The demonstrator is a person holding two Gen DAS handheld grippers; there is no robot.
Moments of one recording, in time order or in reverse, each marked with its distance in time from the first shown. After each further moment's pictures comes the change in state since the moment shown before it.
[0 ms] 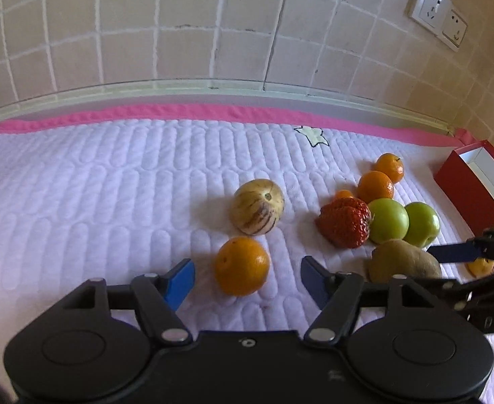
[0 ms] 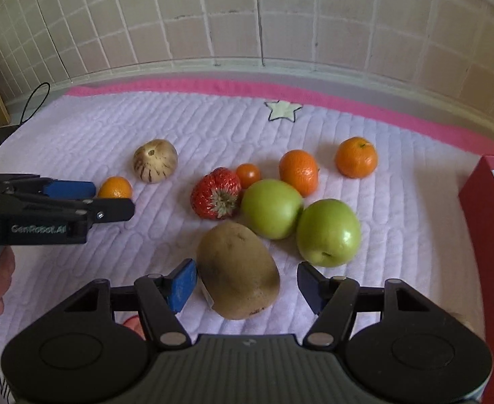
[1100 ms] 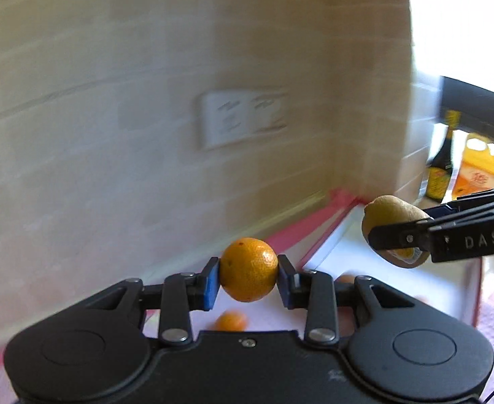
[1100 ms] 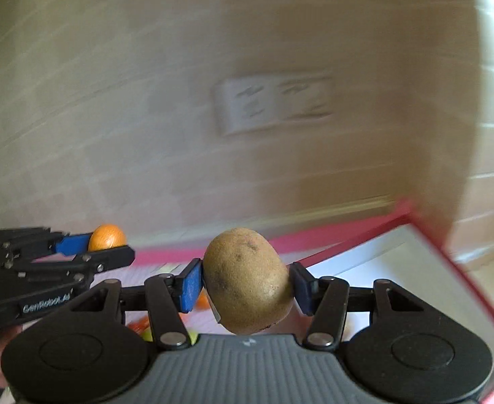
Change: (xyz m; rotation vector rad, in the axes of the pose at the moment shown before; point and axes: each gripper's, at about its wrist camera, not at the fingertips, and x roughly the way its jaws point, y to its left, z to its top) left arm -0.084 -0.201 0.101 0.458 -0.336 -0.226; right arm -0.180 -0.111 -0.013 0.313 -0.453 -0.210
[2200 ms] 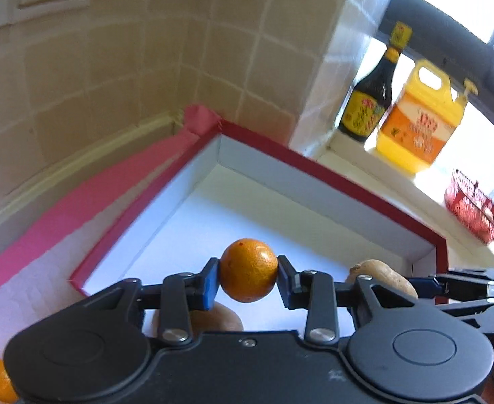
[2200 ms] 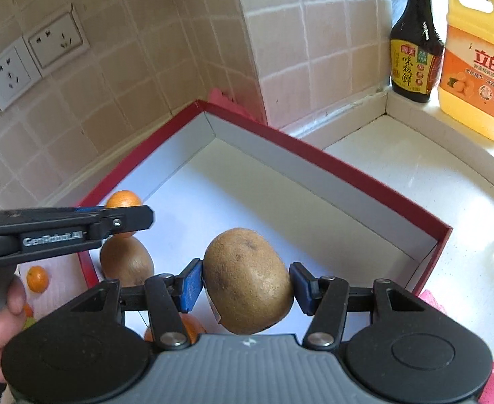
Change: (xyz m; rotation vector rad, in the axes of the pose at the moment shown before) left arm 0.219 -0.117 -0.001 -0.017 0.353 -0.414; right arm 0.048 -0.166 -0.065 0.375 0.245 -0.309
